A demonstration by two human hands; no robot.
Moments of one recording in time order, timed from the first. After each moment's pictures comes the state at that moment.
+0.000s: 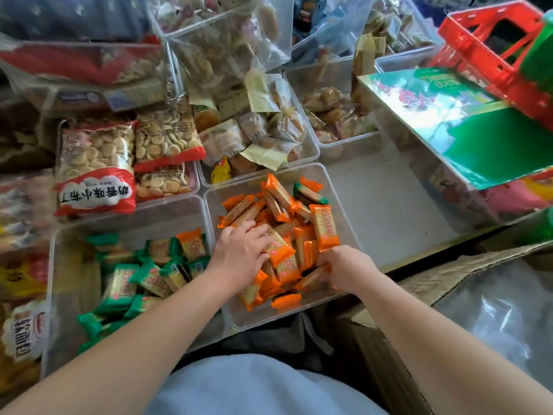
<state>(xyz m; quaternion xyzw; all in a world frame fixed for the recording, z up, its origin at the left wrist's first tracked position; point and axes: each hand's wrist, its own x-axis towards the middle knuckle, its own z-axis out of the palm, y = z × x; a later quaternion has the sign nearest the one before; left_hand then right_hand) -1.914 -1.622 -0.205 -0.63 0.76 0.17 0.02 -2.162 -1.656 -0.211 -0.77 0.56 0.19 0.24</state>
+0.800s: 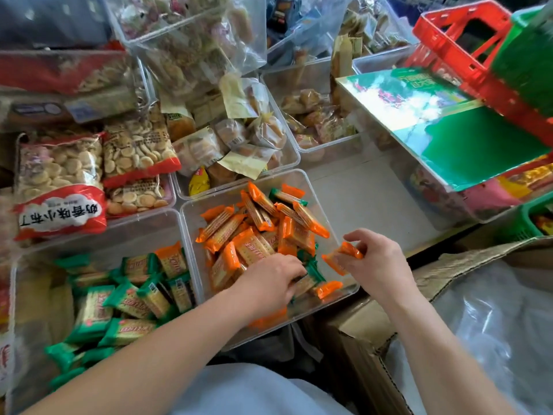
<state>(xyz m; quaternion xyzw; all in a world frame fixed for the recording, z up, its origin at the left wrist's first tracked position) -1.981 -1.630 -0.204 -0.50 0.81 0.32 -0.02 -2.198 -1.647 -0.141 -0.58 0.75 -0.14 0.30</state>
